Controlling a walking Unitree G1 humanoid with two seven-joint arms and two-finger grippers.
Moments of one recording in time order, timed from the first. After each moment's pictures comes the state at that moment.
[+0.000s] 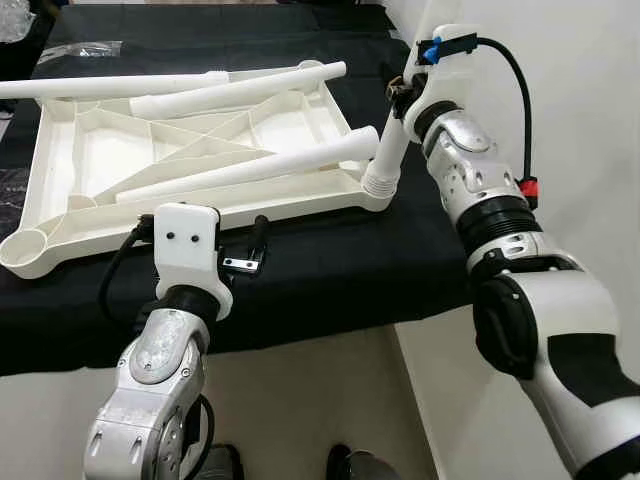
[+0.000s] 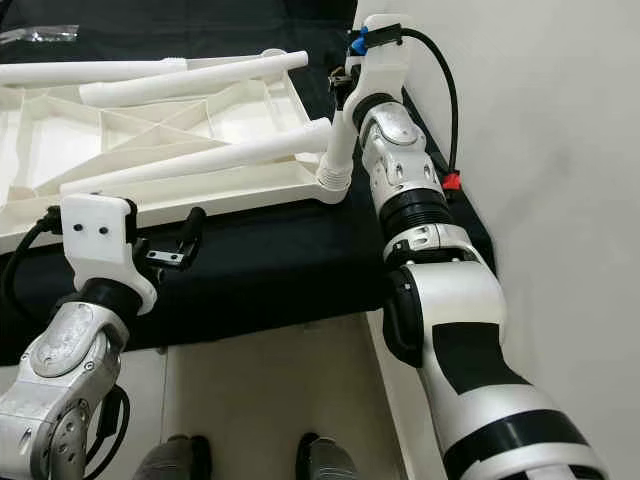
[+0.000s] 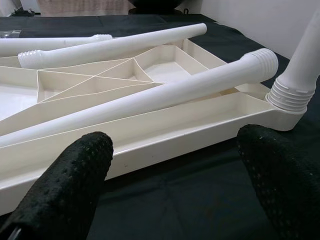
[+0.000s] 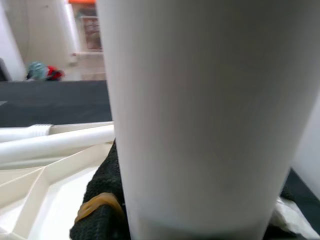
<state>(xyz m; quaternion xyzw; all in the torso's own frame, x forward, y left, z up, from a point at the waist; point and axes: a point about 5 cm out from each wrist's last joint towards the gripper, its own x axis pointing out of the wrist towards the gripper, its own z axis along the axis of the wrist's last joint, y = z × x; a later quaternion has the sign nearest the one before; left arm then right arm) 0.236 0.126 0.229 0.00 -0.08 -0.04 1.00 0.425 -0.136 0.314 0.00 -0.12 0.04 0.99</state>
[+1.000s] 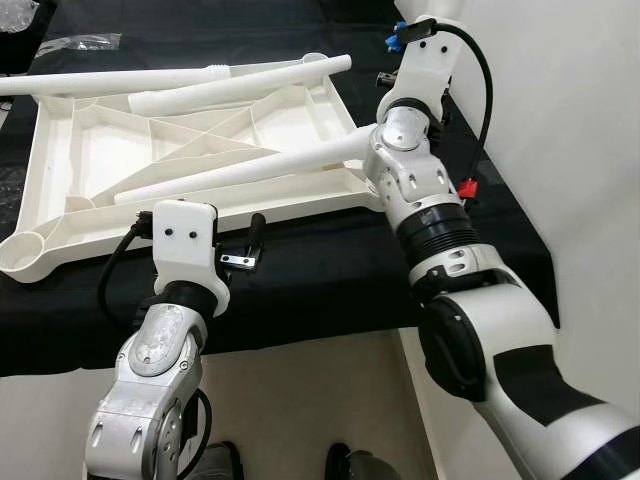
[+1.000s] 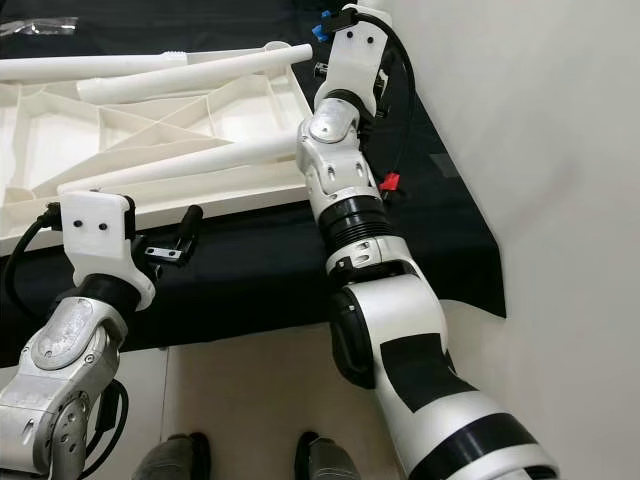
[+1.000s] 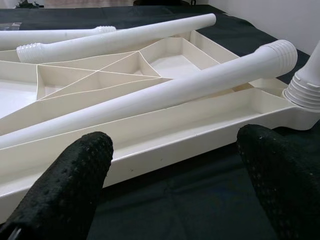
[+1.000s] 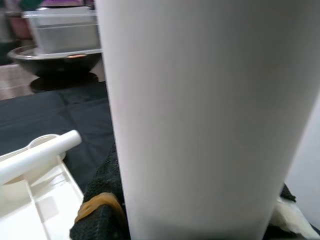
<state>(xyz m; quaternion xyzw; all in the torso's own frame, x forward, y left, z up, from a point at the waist) 0.241 0.128 0.228 0.00 -0.08 -0.04 1.00 0.410 -0.094 0.318 0.03 -0.12 -0.23 0.97</state>
